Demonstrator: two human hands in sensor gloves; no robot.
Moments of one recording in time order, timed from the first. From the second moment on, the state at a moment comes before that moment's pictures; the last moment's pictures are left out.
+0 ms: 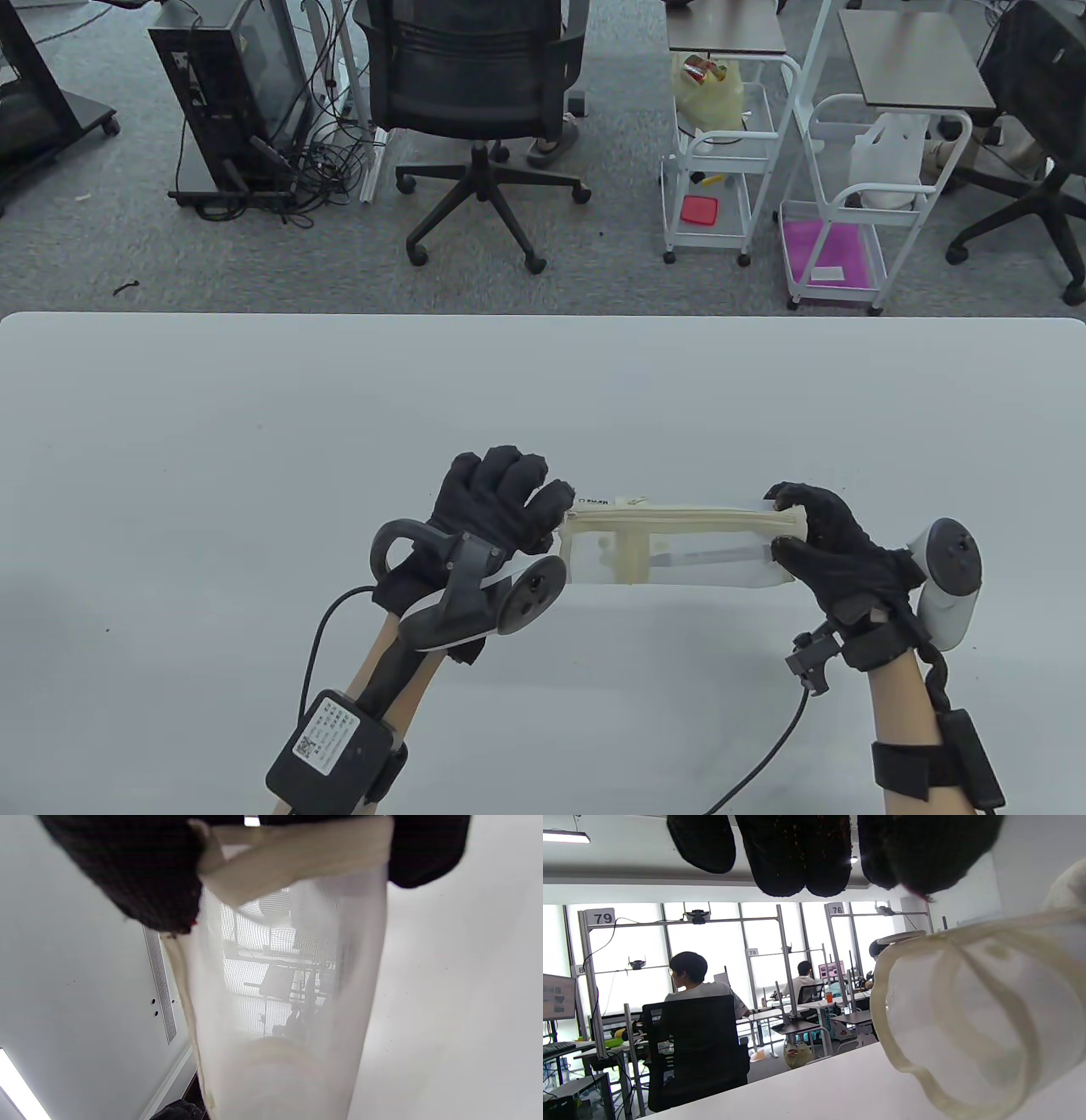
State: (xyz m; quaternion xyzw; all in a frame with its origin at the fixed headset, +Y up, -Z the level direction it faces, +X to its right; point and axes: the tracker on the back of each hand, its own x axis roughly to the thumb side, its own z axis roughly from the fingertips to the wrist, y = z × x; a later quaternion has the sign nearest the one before) left_hand -0.086 -0.574 -0.262 0.17 -0.22 -0.03 0.96; right_hand 0.296 -0.707 -0.307 0.09 0.01 0.71 0.69
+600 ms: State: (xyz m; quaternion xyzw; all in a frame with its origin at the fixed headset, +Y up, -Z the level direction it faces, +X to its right) left_hand -0.112 -0.658 -0.268 0.16 -0.23 0.12 0.95; right_hand 0.262 -0.755 -0.318 0.01 0.07 0.80 0.60
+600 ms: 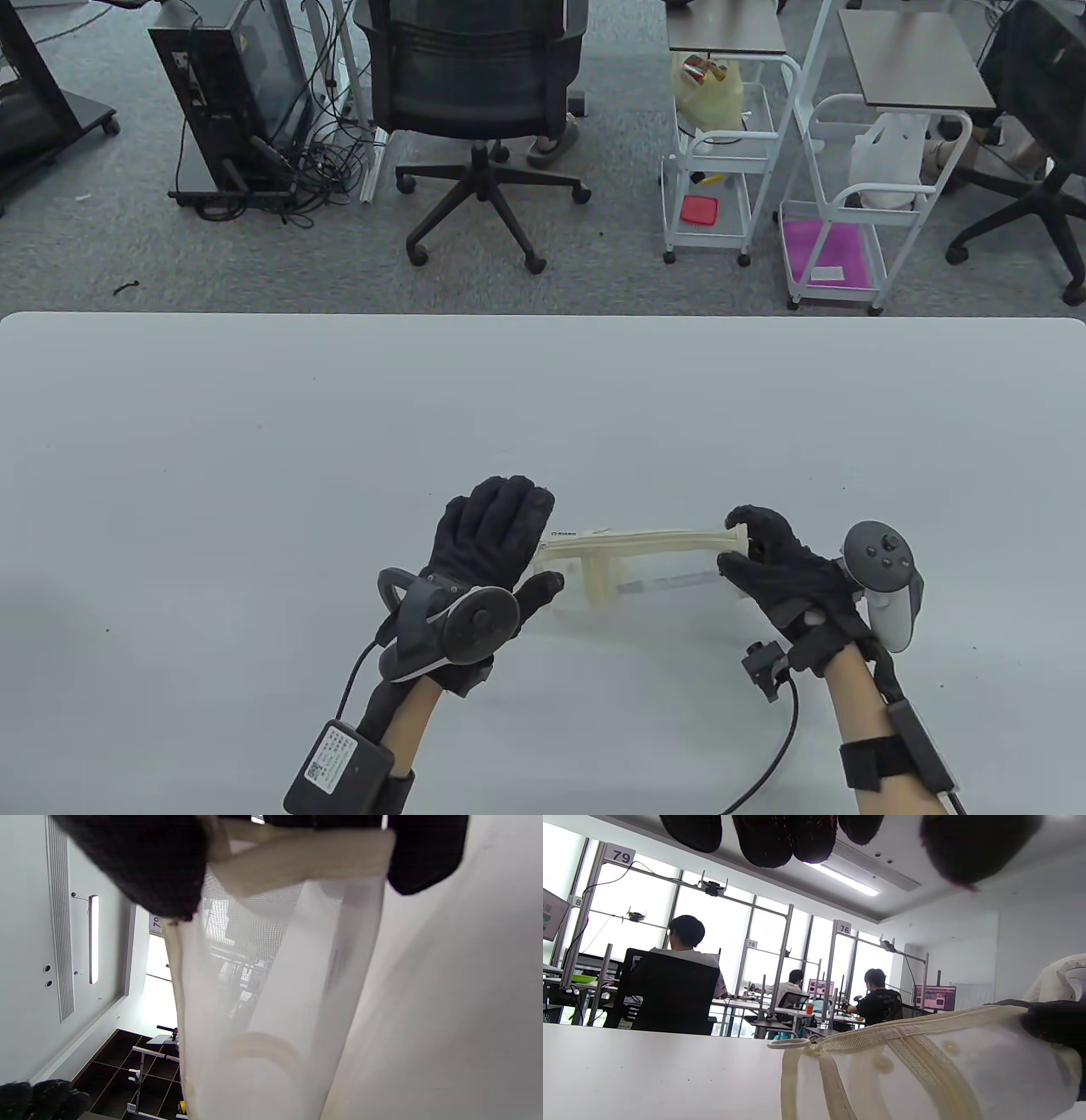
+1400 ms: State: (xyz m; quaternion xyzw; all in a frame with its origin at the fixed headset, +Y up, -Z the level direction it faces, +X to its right) left_hand -0.116 -0.671 -0.267 0.18 -0.22 0.10 0.95; right_hand 0.263 -0.742 -0.314 -0.04 0.04 0.89 0.46
